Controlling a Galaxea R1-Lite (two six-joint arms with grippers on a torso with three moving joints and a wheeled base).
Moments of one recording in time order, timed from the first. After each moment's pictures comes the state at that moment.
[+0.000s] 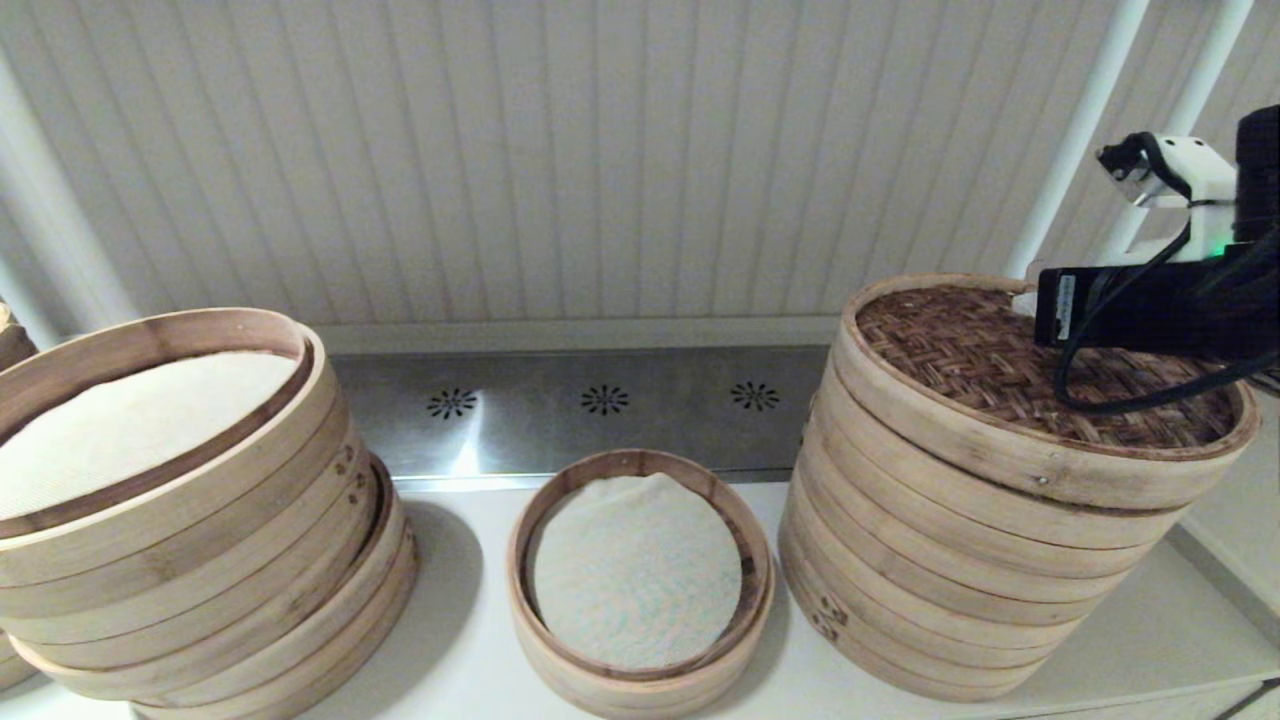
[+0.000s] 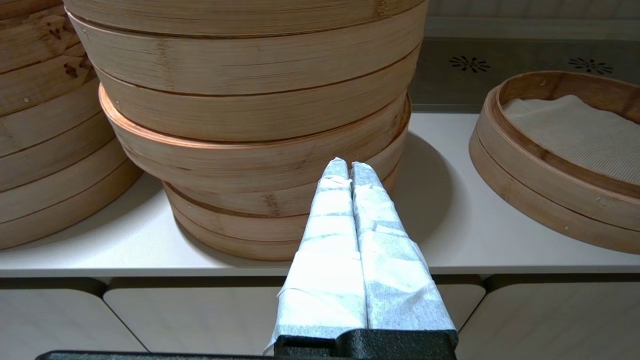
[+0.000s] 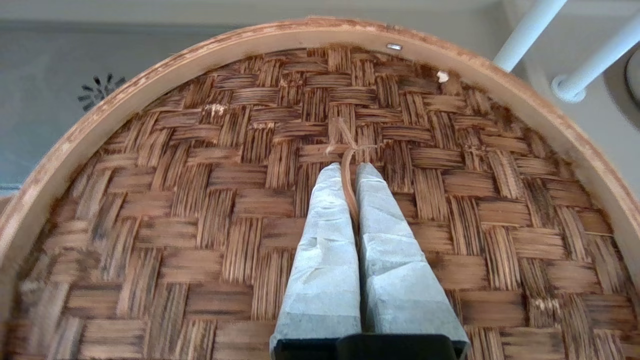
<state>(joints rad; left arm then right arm) 0.00 0.00 -0.01 0.00 0.00 -0.01 0.11 1.48 -1.20 0.03 -0.10 0.02</state>
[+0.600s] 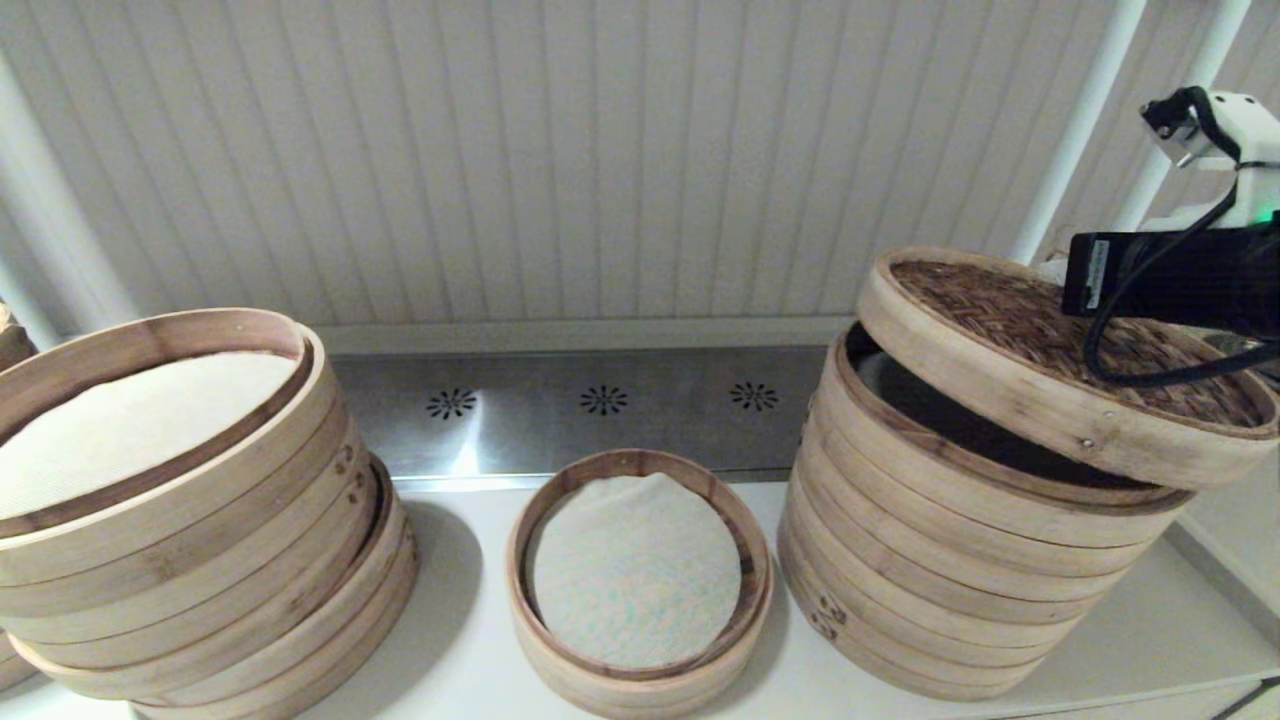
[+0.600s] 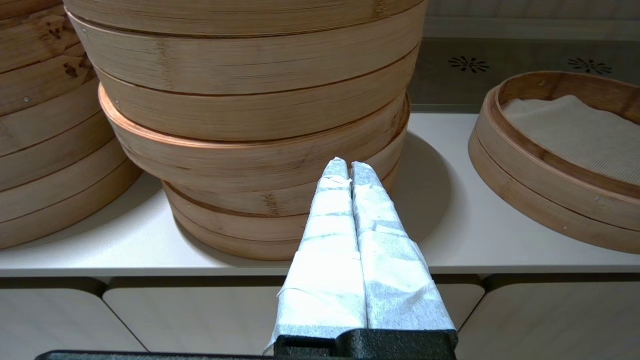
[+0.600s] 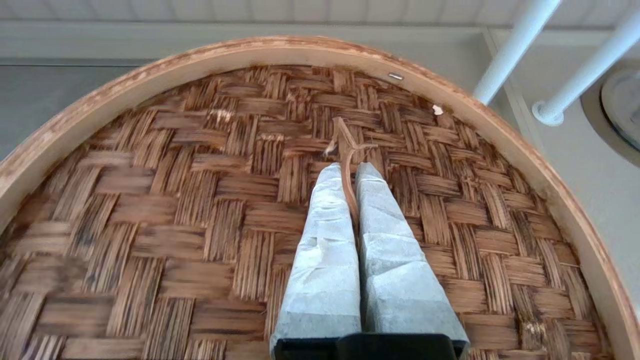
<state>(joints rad) 0.00 0.00 -0.01 0.00 0.00 -0.01 0.11 1.46 -1.25 0.04 -0.10 0.02</state>
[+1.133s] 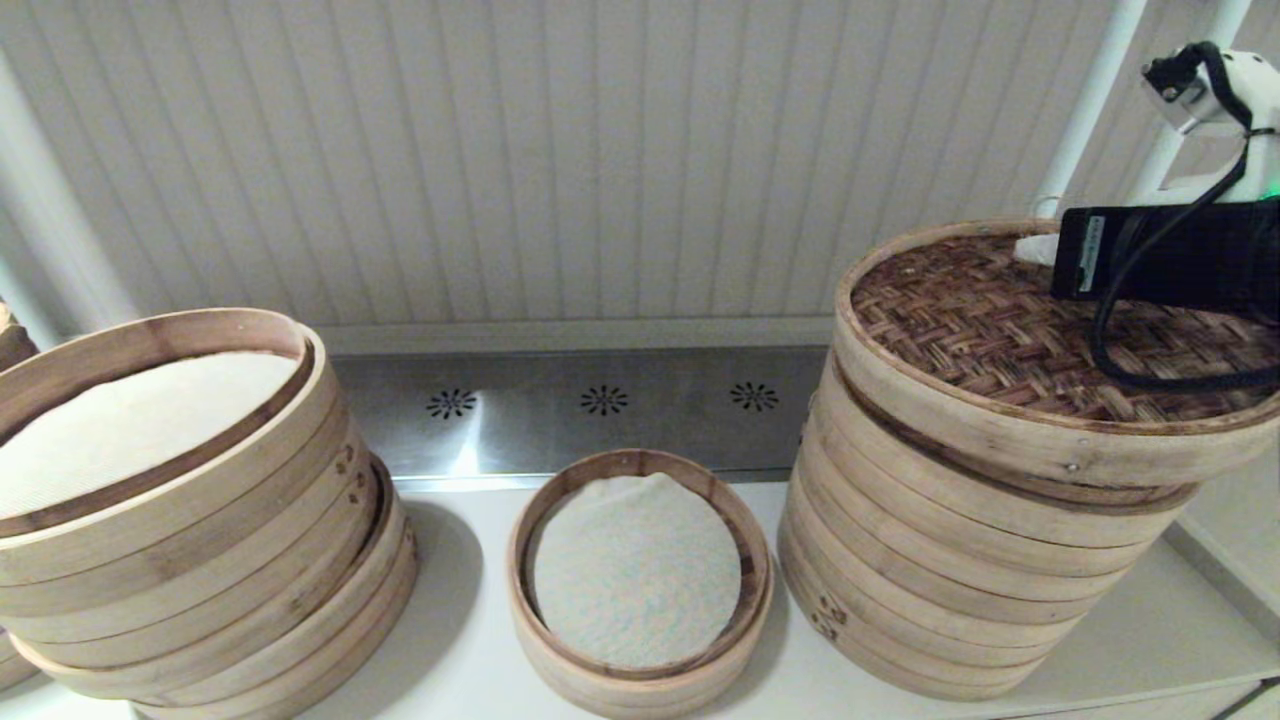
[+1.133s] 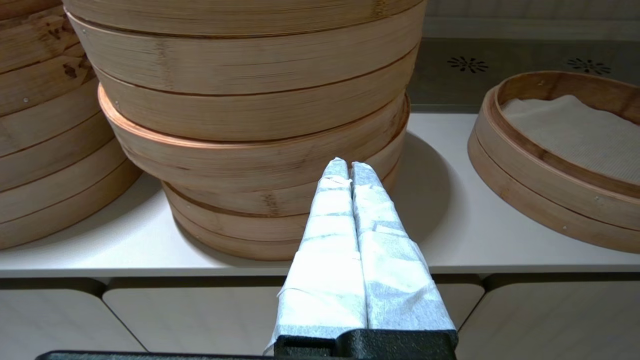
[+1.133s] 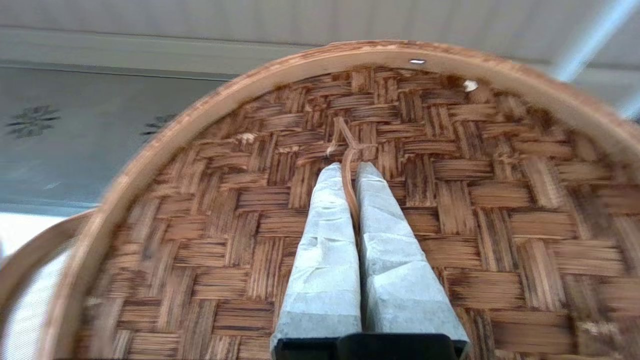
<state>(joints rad) 0.00 0.00 -0.01 0.00 0.00 -0.01 0.21 1.42 -1.27 0.05 -0.10 0.02</state>
